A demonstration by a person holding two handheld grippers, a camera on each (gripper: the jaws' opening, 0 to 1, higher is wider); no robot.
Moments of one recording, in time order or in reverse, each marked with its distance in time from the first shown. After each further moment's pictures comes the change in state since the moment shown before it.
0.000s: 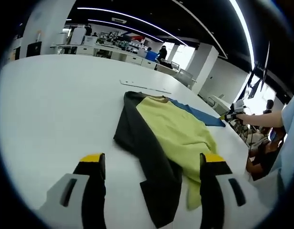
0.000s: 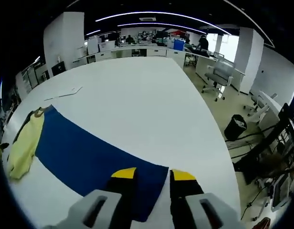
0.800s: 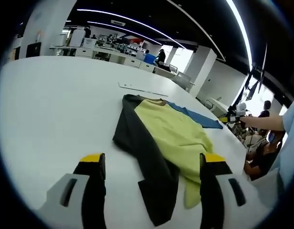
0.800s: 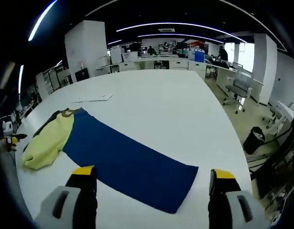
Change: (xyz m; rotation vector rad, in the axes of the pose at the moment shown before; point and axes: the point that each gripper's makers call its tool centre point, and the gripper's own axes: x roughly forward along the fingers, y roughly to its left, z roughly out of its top) left arm -0.009 0.000 0.004 -0.005 -0.030 -0.020; right arm -0.036 0.059 0.004 -0.062 -0.088 0.200
